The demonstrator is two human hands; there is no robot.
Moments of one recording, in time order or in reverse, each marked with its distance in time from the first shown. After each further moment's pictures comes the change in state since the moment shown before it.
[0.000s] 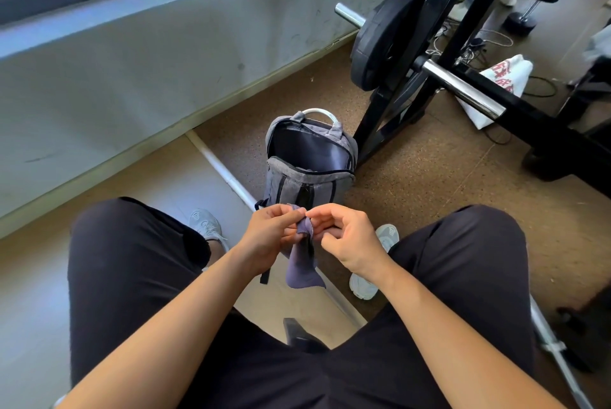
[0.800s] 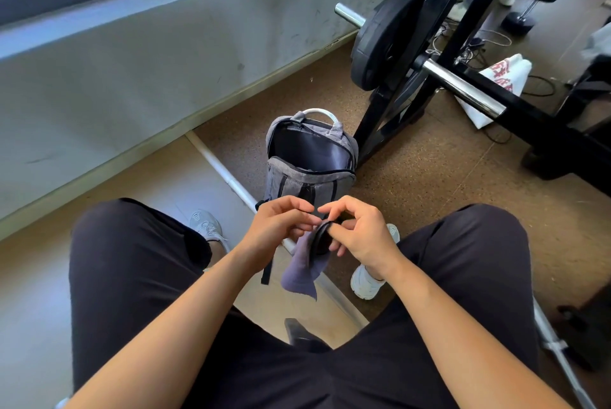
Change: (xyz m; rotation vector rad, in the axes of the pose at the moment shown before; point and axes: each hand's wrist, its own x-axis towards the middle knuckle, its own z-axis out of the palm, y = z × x) left_hand 0.002 0.002 -0.003 0.122 -0.131 0.201; right_hand 0.003 0.004 -0.011 0.023 0.098 0.081
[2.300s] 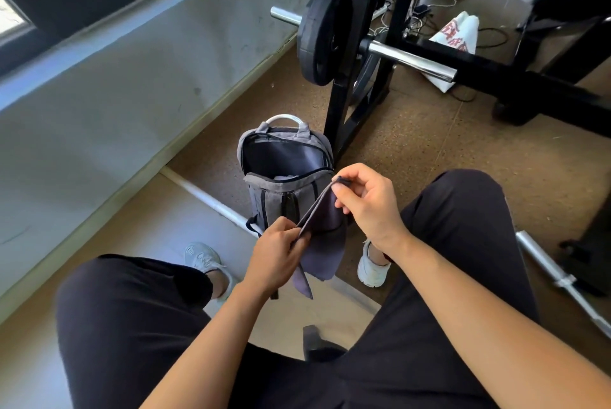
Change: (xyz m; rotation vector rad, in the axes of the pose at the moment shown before) left_hand 0.033 -0.057 -0.002 1.141 0.004 0.452; right_hand 0.007 -0.019 -0.032 0.138 0.370 -0.147
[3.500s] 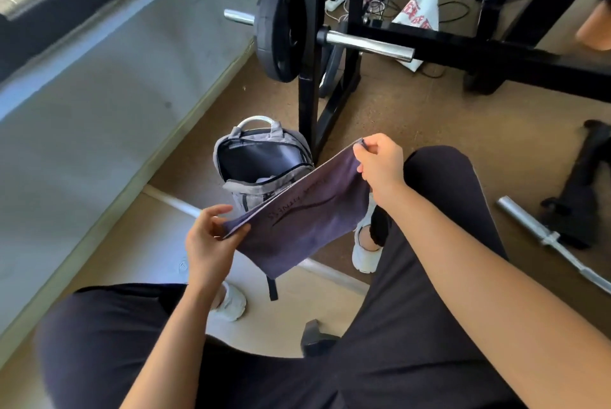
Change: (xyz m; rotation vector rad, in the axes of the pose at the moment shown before) left_hand 0.002 -0.011 -0.061 -0.422 0.293 -0.348; right_hand 0.044 0.038 -0.056 -0.193 0.474 0.343
